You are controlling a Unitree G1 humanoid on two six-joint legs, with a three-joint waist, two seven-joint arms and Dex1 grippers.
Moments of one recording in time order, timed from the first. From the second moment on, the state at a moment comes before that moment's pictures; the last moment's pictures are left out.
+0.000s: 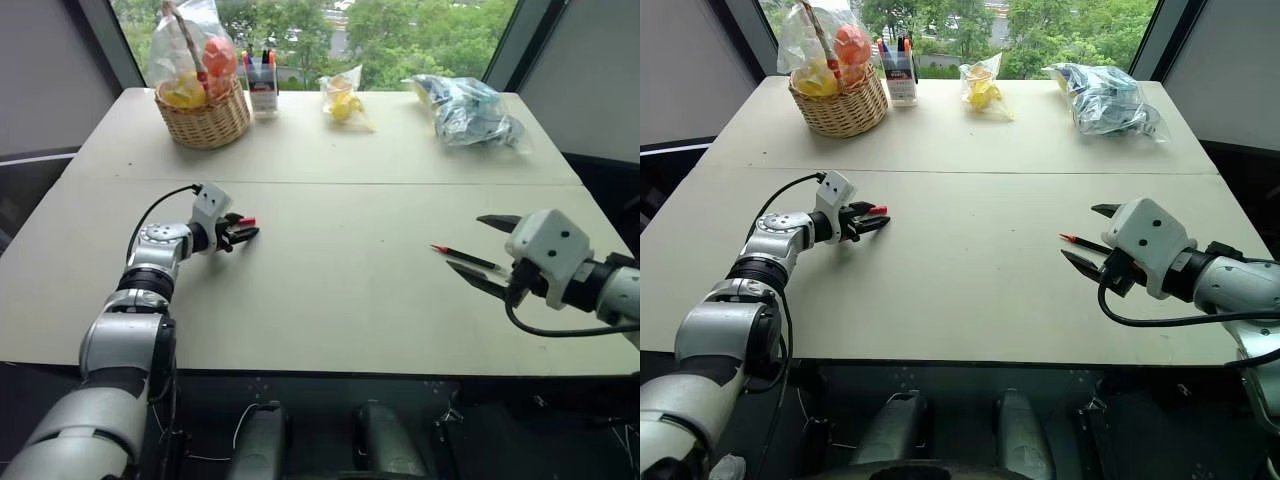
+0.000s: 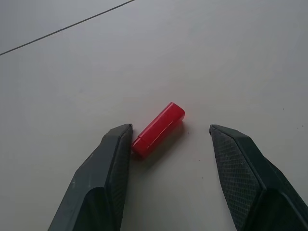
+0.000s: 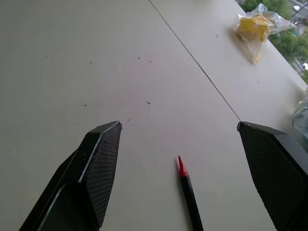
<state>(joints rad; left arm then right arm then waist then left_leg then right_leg) -0.94 0.45 0.03 1.18 0.01 -0.02 -0.89 0.00 -0.94 -0.37 -0.67 0.32 0.60 0.77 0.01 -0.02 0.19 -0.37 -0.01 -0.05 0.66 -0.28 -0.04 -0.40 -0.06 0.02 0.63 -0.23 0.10</state>
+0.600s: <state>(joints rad) -0.91 0.43 0.01 1.12 0.02 -0.05 -0.95 -0.01 -0.99 -0.37 -0.66 0.34 0.63 0.82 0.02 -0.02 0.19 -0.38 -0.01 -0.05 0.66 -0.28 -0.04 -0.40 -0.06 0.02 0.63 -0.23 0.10</state>
